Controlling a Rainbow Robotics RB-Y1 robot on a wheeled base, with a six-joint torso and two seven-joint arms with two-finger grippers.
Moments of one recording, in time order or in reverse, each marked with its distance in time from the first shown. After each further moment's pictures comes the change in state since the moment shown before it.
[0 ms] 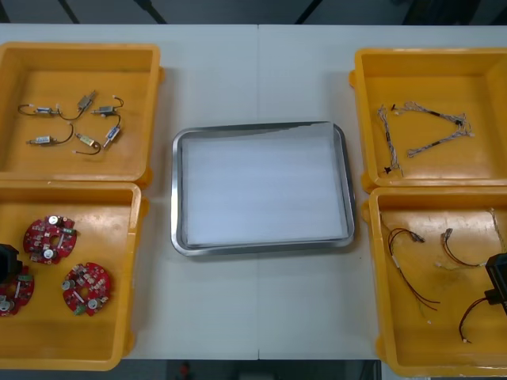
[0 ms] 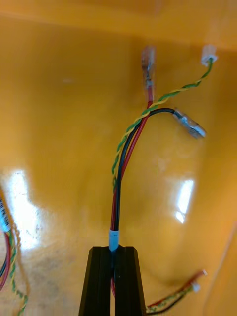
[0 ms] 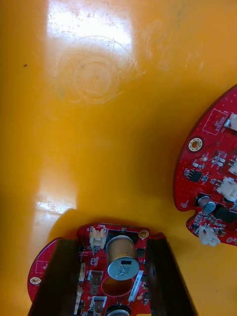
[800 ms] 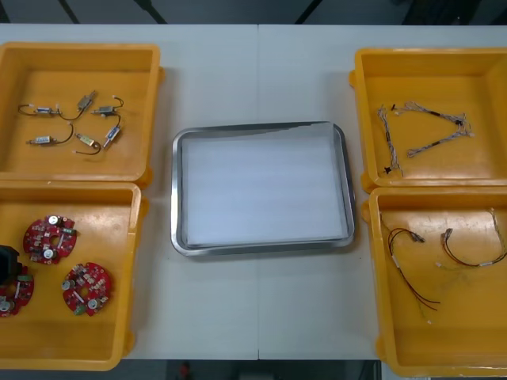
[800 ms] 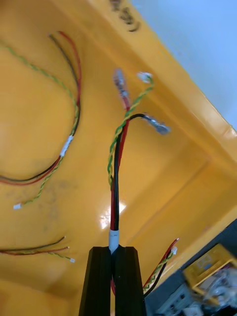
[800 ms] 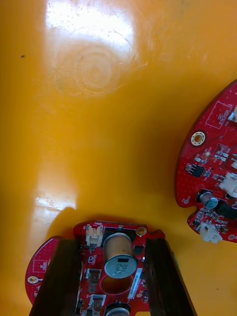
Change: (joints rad) right arm -0.068 -0.003 -0.286 -0.194 -0.093 0.413 0.633; left arm 0.000 -0.008 0.000 0.001 0.001 0.011 0.000
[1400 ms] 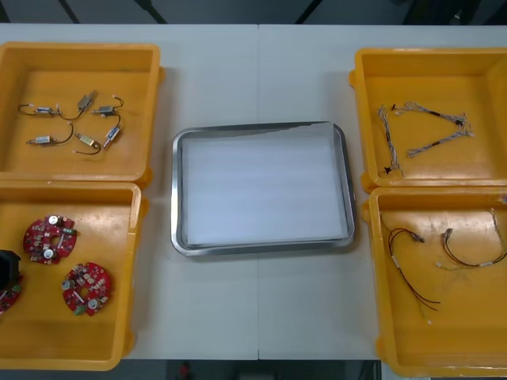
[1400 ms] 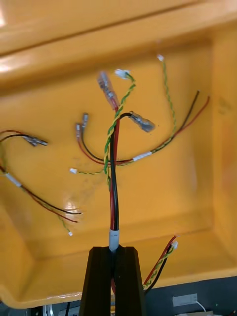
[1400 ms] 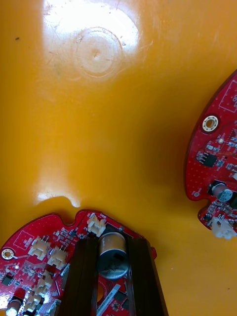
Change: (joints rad) right arm -0.149 -0.035 0.000 -0.033 -0.124 0.029 0.495; left arm 0.000 -0.003 -0.020 0.001 -0.027 0.000 0.000
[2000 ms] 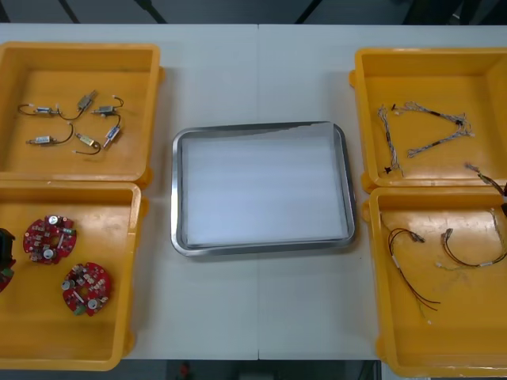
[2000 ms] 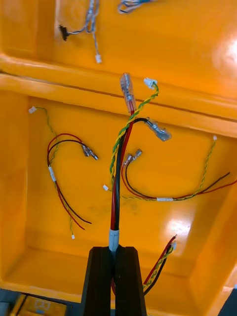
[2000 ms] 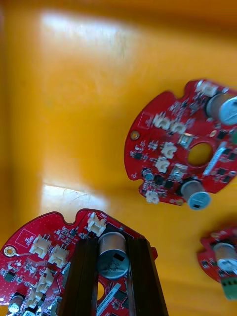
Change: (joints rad) right arm -0.157 -0.036 0.084 -0.039 -0.068 0.001 0.280; left arm -0.027 0.001 0.188 -0.164 0.076 0.318 0.000
